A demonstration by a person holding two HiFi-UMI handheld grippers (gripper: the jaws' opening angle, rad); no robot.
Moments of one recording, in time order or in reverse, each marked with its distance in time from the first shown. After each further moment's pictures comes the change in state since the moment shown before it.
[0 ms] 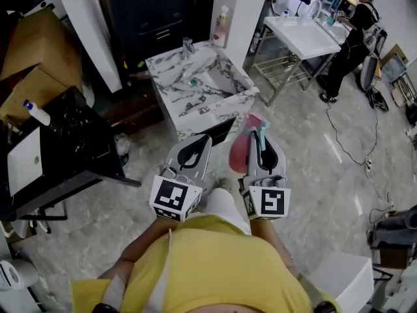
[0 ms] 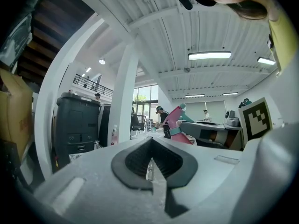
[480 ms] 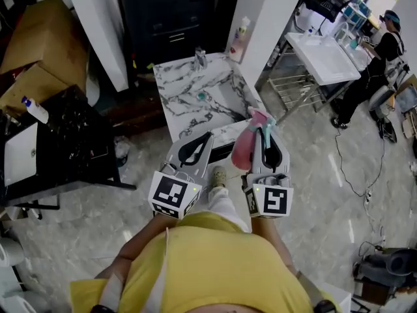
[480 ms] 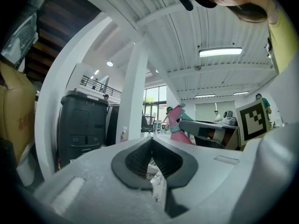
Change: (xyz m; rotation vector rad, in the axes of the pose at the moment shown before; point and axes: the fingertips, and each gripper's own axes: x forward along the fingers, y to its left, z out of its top) left arm 0.099 0.080 -0.003 -0.014 -0.018 0.103; right arm 0.133 -0.042 -0.030 0.000 0.019 0.100
